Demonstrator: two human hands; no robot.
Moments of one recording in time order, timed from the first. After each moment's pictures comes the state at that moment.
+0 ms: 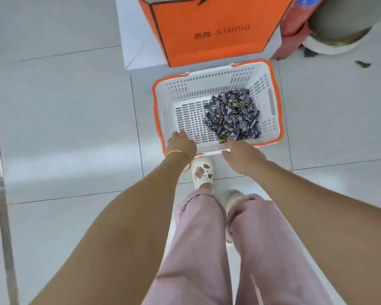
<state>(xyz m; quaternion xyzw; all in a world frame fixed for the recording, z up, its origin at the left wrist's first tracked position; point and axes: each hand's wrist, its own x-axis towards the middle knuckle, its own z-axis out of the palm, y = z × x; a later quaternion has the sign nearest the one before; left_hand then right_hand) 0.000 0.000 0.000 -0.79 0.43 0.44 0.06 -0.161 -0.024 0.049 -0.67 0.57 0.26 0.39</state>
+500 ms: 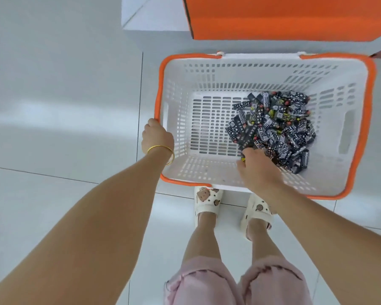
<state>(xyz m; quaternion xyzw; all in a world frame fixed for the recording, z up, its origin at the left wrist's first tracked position) 0.074 -0.067 -0.191 -0.94 0.16 0.31 0.01 -0.143 -0.108 -0.165 -0.73 0.53 0.24 0.35</state>
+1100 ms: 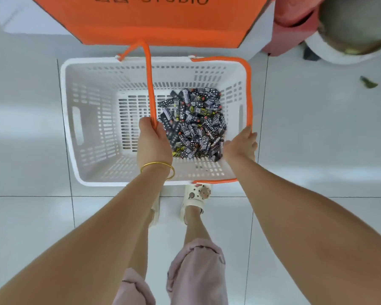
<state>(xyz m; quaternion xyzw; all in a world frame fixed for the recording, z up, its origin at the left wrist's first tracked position) -0.126 -0.141 -0.131 -0.88 0.20 0.34 -0.26 -0.281 -0.201 -0.172 -0.45 0.79 0.16 0.37</state>
